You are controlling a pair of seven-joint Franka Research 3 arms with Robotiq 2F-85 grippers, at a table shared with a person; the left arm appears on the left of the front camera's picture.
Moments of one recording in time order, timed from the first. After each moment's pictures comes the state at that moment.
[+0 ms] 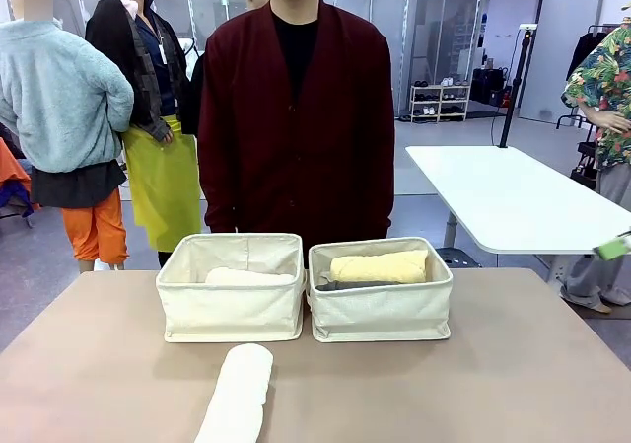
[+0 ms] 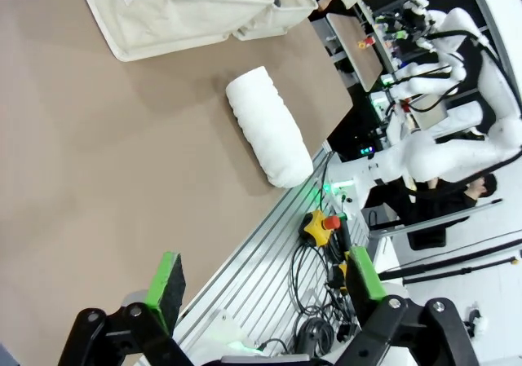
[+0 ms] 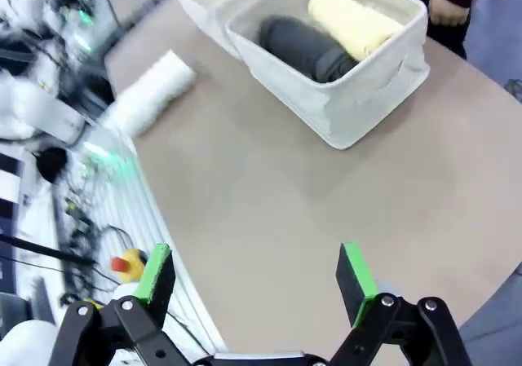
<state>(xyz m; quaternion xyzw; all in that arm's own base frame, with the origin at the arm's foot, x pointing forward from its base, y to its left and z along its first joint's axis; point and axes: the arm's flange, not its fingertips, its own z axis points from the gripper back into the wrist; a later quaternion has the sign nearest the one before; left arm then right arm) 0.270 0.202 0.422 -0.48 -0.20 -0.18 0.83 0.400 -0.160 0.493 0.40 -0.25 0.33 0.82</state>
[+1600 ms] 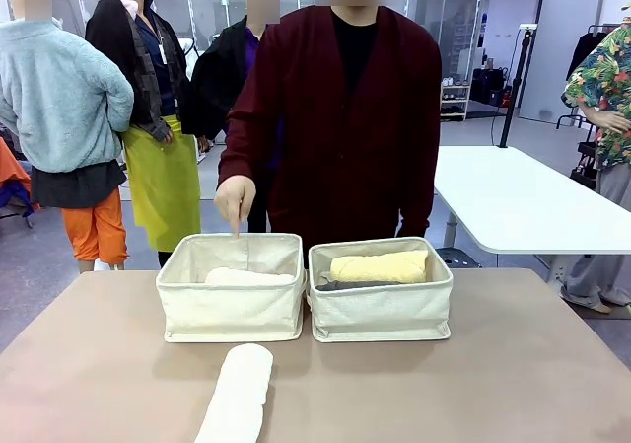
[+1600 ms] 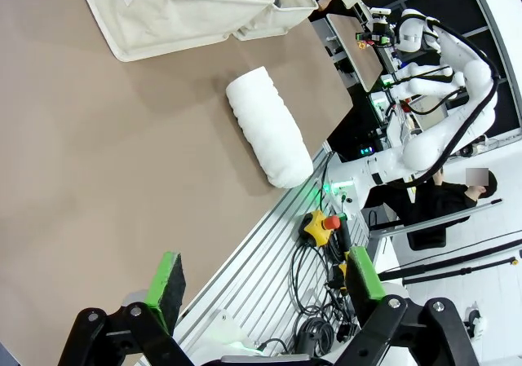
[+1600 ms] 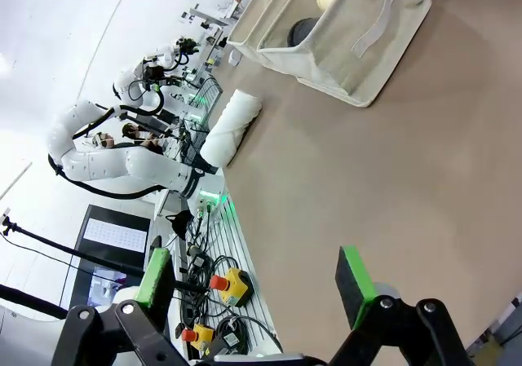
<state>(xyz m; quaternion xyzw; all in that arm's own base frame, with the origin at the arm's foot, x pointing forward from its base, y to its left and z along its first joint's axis) 0.270 0.202 0.422 -0.48 -0.20 -0.18 0.83 0.416 -0.259 0.360 0.60 -0.16 0.19 0.76</state>
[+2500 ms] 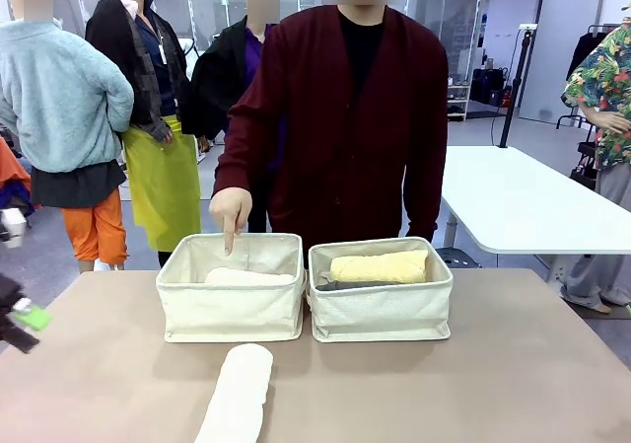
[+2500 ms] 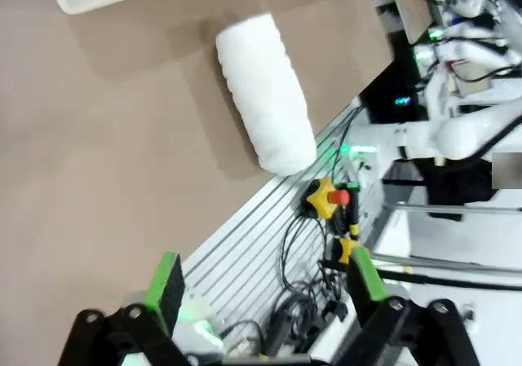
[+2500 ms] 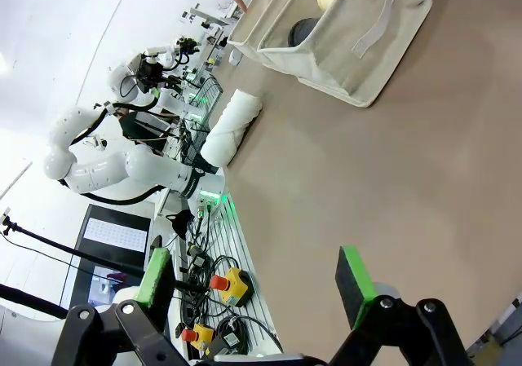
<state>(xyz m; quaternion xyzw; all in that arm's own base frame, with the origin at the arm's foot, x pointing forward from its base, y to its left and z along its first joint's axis) 0.305 0.048 0.453 -0.40 -0.07 -0.18 0.90 0.416 -0.259 0.360 0.60 -0.16 0.19 0.76</state>
